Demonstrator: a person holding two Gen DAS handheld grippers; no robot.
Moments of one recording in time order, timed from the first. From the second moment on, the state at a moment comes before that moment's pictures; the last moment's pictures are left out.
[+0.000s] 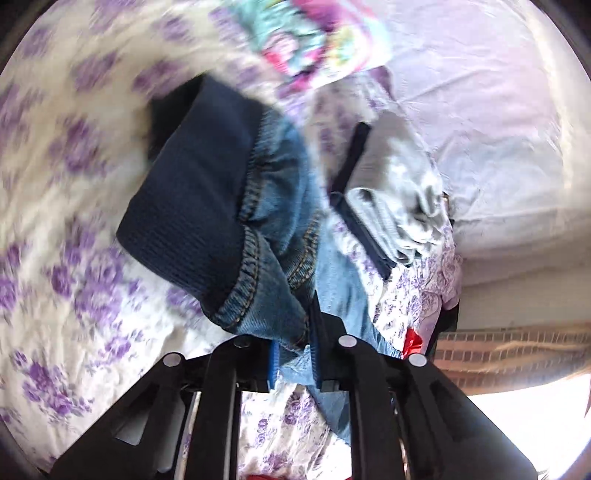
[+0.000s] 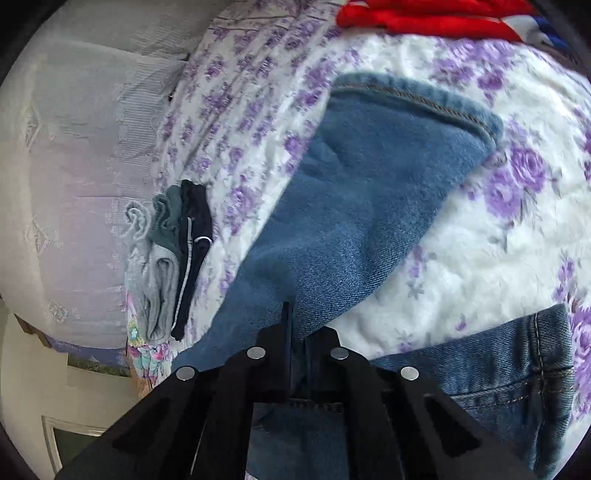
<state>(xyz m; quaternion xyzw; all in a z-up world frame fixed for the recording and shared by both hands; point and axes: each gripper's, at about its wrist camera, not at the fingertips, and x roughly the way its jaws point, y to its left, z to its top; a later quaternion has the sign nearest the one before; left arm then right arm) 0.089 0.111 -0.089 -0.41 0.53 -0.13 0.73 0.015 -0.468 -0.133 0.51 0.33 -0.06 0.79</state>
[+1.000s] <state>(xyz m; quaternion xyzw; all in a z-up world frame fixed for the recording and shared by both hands) 0.073 0.114 0.014 -0.41 0.46 -0.15 0.77 -0.002 -0.486 0.005 0.43 0.31 0.11 0.84</state>
